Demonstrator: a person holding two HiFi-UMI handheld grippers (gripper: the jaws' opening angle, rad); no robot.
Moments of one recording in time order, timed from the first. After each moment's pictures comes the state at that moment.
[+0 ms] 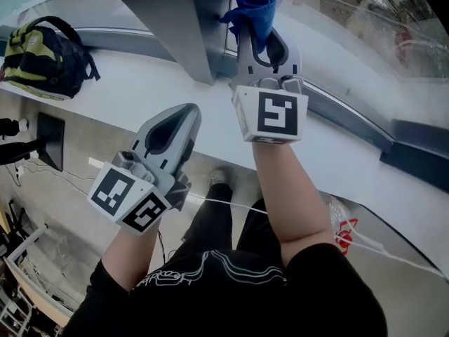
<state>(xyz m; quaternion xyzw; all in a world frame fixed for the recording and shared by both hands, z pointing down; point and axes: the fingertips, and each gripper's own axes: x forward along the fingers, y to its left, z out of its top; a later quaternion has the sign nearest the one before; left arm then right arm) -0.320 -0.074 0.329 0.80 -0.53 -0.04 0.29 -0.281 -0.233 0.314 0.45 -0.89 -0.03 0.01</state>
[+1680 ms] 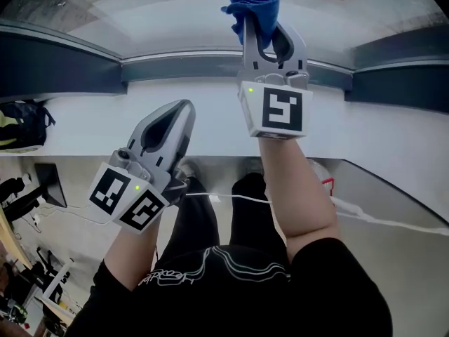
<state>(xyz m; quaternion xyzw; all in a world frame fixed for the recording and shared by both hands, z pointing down) -0.012 -0.106 0.319 0.86 -0.42 0.01 0.30 0.092 -0.247 0.305 0.58 -0.81 -0.05 0.02</state>
